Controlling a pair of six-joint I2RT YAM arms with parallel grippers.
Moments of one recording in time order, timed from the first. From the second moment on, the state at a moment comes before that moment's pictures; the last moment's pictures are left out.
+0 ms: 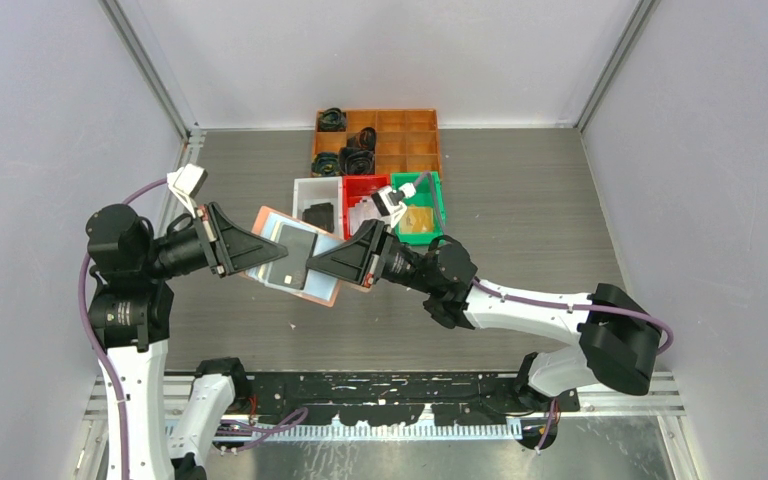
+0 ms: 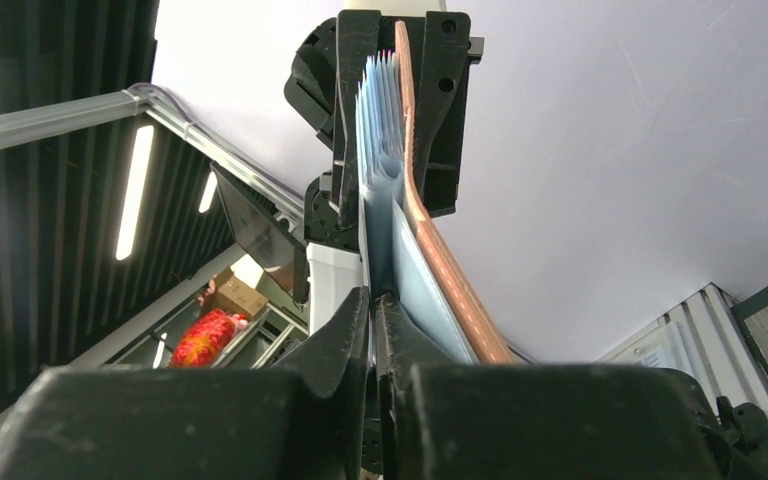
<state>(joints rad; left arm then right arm) 0.09 0.71 1.17 -0.56 1.24 -0.92 1.05 1.37 0.78 1.13 -0.31 1.32</state>
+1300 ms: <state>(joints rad) 0.09 0.69 1.17 -0.55 1.12 -0.89 1.05 1.40 0.83 1.11 -0.29 1.31</state>
